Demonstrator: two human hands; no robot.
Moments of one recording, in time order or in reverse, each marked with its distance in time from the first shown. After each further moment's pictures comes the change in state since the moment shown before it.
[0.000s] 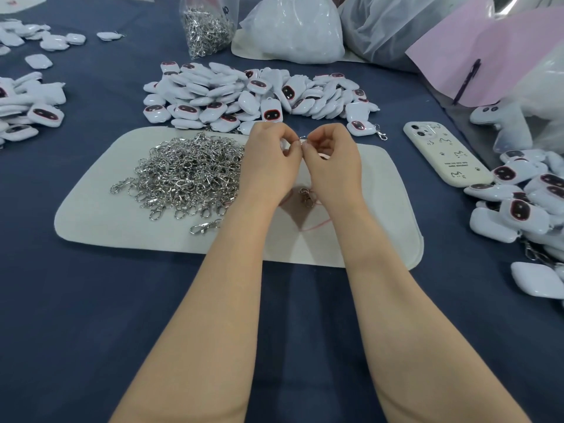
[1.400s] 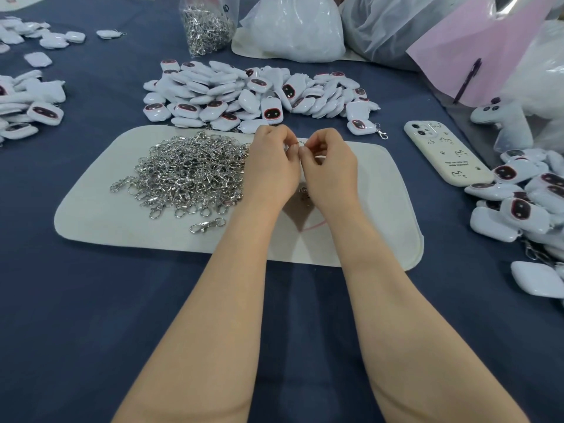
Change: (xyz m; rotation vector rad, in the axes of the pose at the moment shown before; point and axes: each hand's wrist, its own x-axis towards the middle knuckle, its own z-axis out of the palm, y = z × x) left_hand -0.004 -0.001 0.006 0.051 0.036 -0.004; right_hand -0.003 0.003 0.004 -0.179 -0.020 -0.016
